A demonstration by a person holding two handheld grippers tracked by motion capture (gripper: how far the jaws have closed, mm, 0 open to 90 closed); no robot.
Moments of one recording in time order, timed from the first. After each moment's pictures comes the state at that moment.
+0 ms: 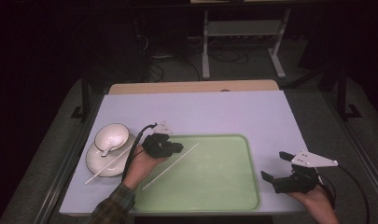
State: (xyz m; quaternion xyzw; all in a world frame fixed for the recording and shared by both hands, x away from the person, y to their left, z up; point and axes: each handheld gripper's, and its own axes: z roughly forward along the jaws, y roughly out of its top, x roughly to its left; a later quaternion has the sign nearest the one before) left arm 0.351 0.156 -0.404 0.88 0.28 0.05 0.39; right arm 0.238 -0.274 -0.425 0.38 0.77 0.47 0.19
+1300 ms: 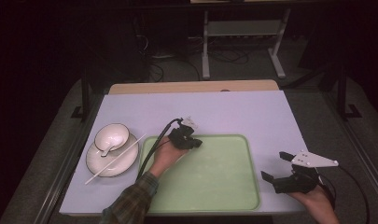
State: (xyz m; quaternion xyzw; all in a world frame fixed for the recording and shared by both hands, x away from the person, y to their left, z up) left arm 0.395 0.092 -0.440 0.89 0.27 0.03 0.36; right arm 0.238 -0.274 -0.425 0.38 0.77 0.47 0.19
